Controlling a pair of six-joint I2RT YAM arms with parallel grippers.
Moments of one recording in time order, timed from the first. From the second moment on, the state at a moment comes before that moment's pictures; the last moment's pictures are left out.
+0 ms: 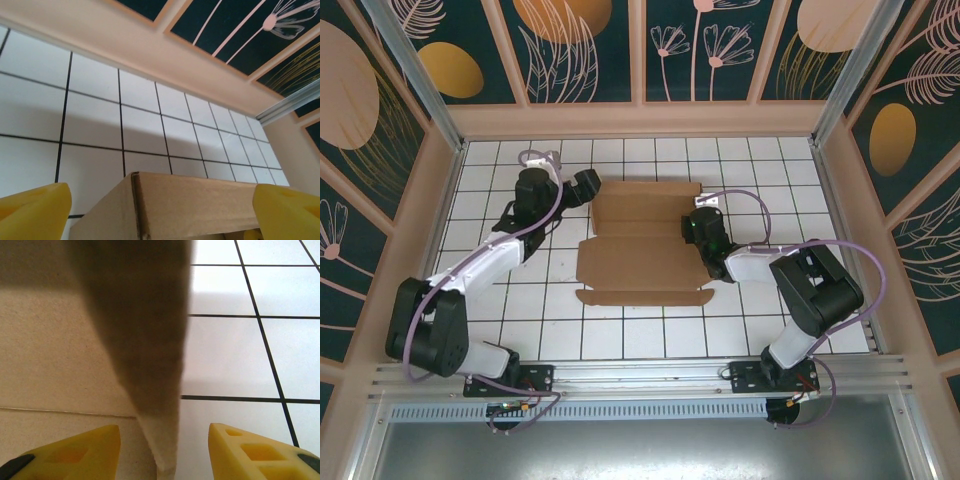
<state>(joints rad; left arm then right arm) -0.33 1.44 0.89 0.20 0.14 -0.66 0.56 1.64 0.66 0.42 0.39 0.26</state>
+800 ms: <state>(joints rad) -0.33 1.56 0.78 0.39 0.17 -0.74 0.48 1.43 0.64 0.42 0.21 0.30</state>
